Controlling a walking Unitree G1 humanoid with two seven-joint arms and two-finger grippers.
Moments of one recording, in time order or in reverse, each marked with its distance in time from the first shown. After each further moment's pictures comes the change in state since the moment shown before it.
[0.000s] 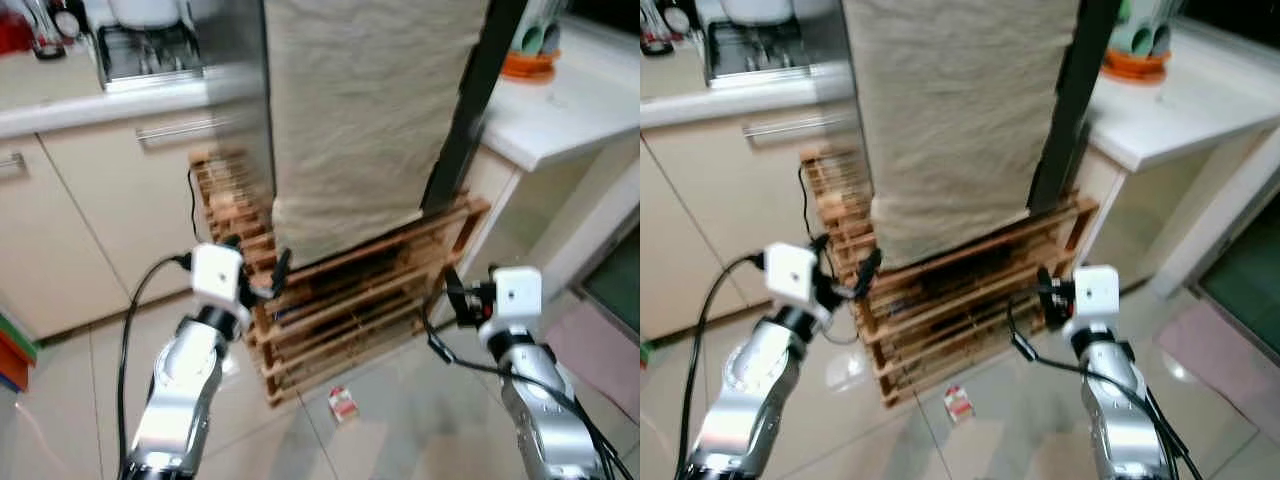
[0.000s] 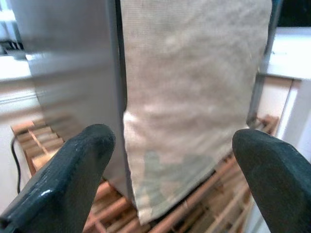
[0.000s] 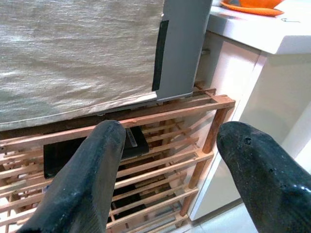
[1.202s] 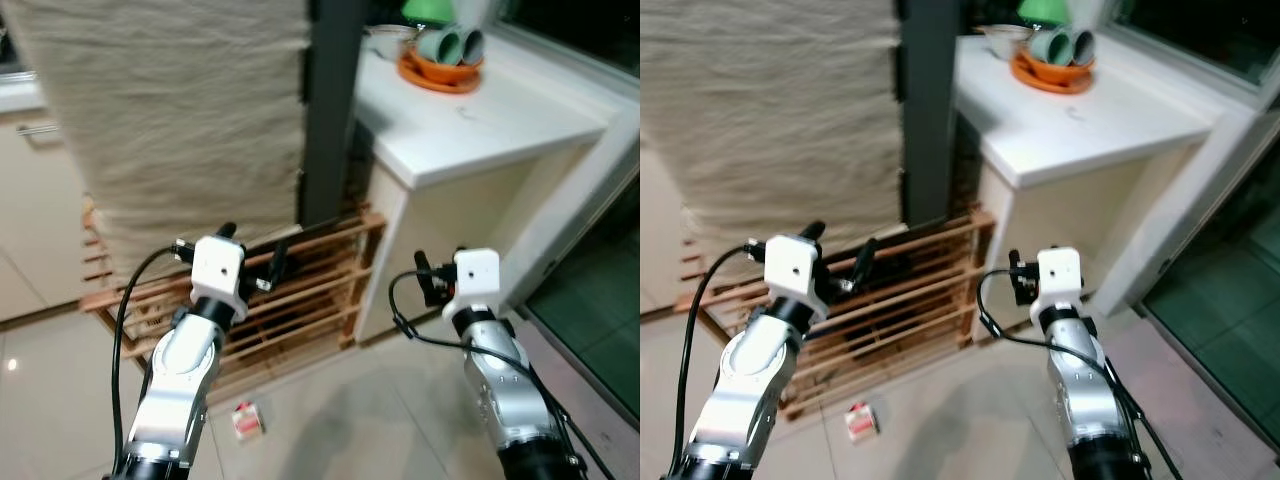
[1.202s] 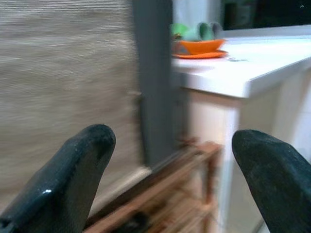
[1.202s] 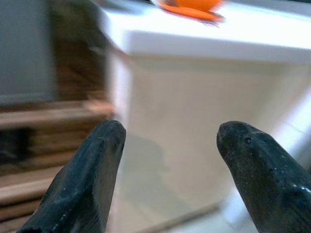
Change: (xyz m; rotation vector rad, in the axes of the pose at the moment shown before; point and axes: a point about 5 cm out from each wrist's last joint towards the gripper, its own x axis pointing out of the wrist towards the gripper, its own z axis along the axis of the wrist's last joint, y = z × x) left arm 0.000 -0.005 0.001 0.061 -0.022 -0.001; right arm 0.028 0.016 0.003 -0.058 -0.033 -0.011
